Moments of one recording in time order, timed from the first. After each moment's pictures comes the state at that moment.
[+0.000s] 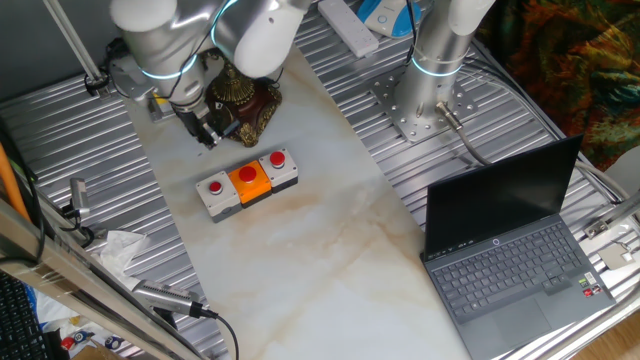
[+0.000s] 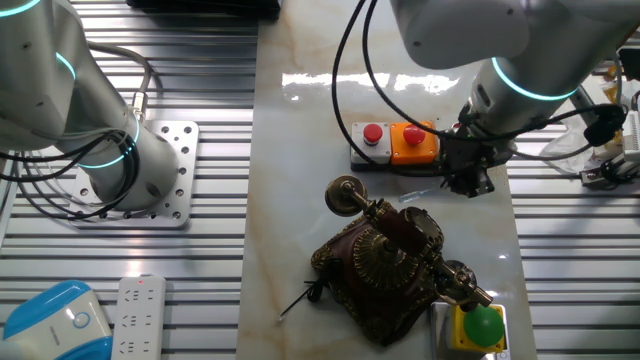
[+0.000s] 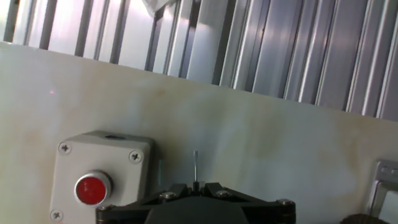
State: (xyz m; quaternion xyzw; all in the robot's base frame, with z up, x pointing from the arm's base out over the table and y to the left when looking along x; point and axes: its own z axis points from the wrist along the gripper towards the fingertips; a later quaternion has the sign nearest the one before) arm 0.574 -0.065 0.095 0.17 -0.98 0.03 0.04
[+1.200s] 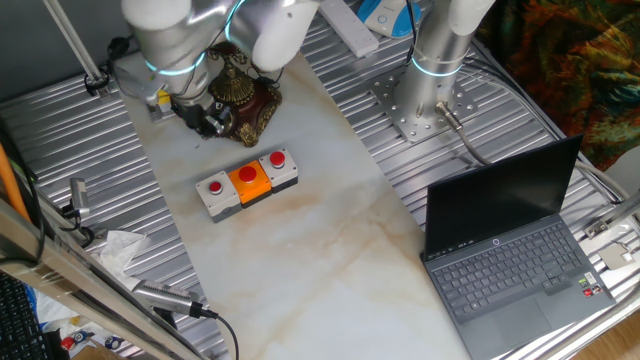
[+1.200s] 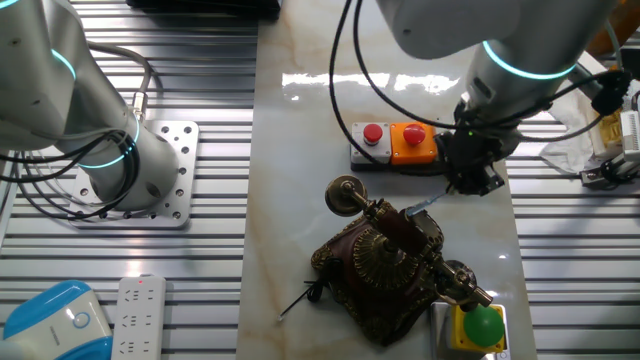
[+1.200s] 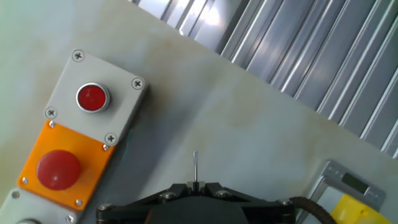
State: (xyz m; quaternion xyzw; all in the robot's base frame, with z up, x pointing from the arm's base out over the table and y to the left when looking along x) arm 0.575 -0.080 0.123 0.27 -0.96 0.06 0.01
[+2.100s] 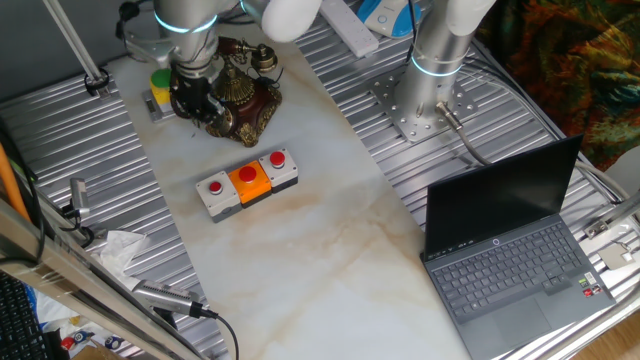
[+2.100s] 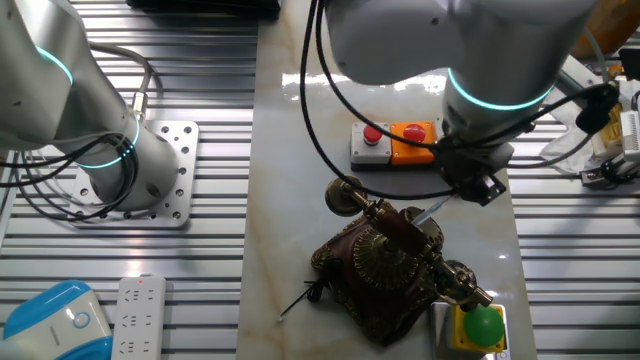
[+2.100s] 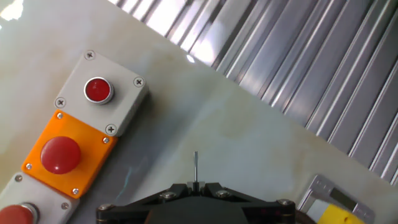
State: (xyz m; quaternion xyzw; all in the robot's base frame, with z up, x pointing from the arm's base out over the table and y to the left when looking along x) arm 0.576 -0.096 0.140 0.30 -0.95 0.04 -0.07
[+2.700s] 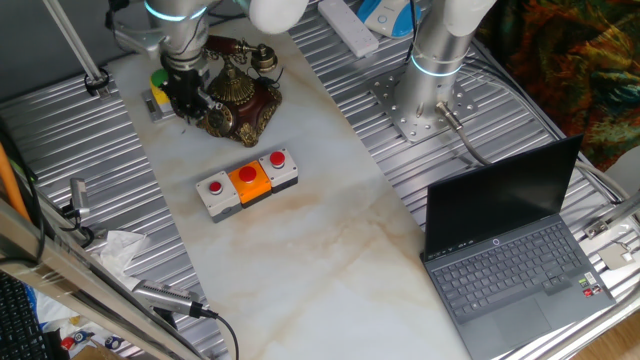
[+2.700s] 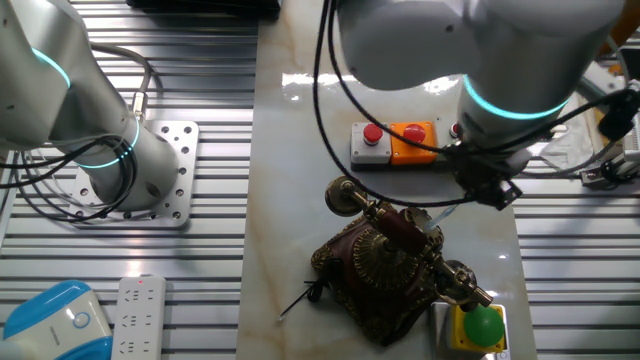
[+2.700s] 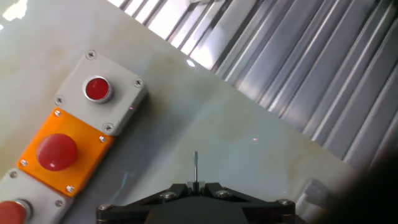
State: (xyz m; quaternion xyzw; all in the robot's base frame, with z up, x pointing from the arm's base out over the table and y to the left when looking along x) arm 0.596 -0.097 0.150 0.30 -0.95 0.03 -0.07
